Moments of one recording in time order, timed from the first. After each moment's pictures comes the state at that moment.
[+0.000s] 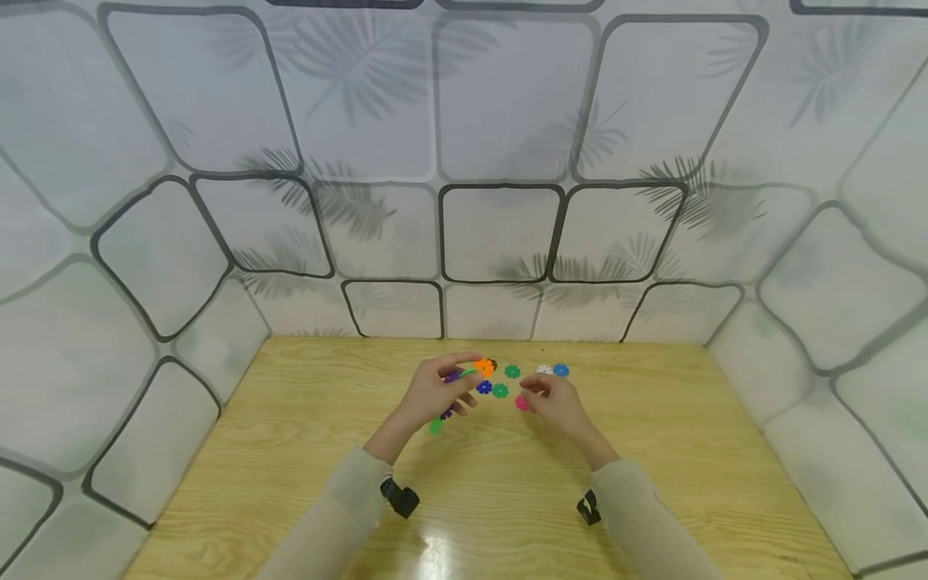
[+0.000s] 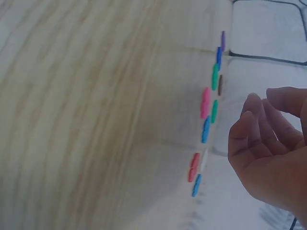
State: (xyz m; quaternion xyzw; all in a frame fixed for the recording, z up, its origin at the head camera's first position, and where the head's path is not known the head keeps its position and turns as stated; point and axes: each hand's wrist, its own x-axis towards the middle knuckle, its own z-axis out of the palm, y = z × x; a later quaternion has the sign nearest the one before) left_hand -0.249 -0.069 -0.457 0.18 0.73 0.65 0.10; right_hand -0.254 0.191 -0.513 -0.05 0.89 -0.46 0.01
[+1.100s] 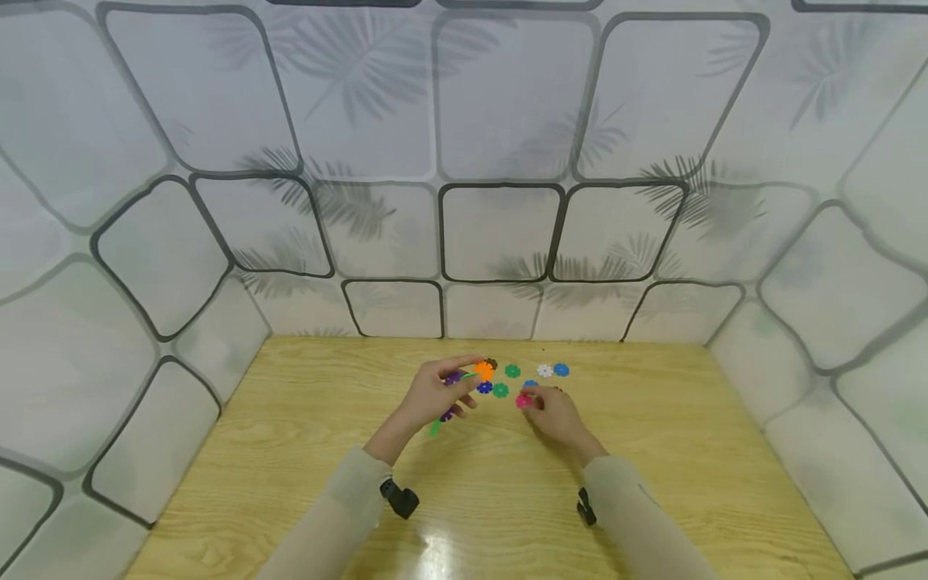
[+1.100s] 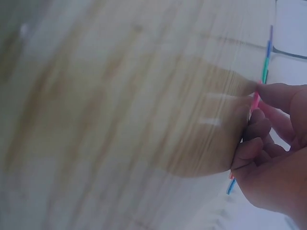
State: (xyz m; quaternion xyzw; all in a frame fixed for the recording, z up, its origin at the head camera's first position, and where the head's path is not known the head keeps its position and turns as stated) left_hand -0.247 -0.069 -0.457 0.19 0.75 0.63 0.10; right_hand -0.268 0.202 -0.559 -0.10 0.93 -0.35 0.02
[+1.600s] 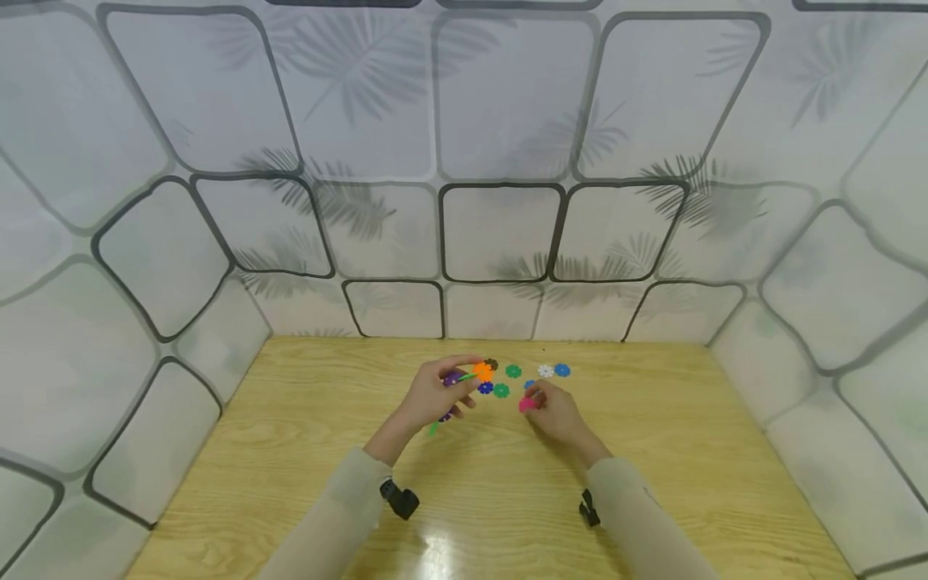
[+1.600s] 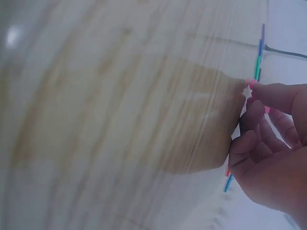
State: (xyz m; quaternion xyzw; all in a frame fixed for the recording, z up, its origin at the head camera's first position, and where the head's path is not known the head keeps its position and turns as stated) left_hand -0.248 -0.067 -0.459 0.18 0.76 0.61 0.10; right_hand -0.262 0.199 -0.549 -0.07 0.92 -0.40 0.02
